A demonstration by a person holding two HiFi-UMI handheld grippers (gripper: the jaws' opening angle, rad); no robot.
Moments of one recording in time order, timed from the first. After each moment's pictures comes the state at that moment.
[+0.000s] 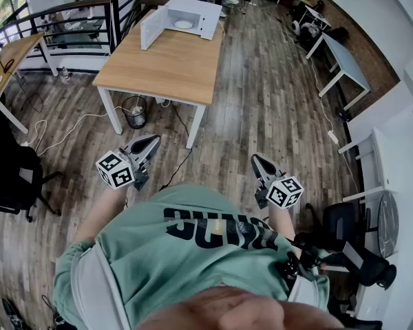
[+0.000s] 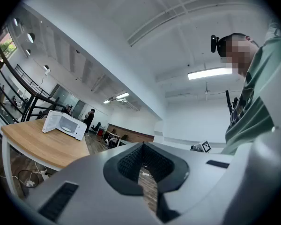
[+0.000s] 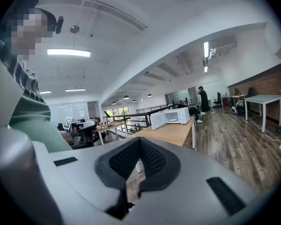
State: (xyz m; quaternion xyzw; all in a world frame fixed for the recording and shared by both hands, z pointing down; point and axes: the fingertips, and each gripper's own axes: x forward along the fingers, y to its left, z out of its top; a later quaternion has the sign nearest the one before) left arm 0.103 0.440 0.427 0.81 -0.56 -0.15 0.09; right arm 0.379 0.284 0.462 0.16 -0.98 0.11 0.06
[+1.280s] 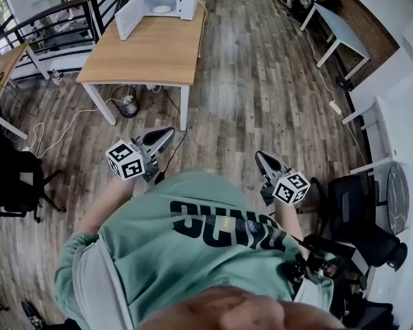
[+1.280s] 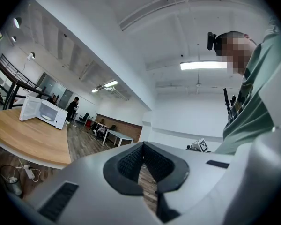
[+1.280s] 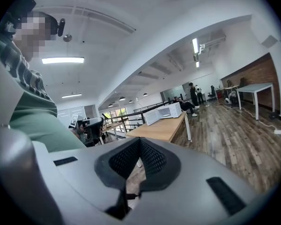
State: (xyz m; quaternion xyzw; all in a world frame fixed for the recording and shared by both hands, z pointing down) left arm 0.249 0.382 0.441 0.85 -0.49 -0.11 0.12; right arm 0.510 0.277 0.498 0.16 -0.97 0.15 0.06
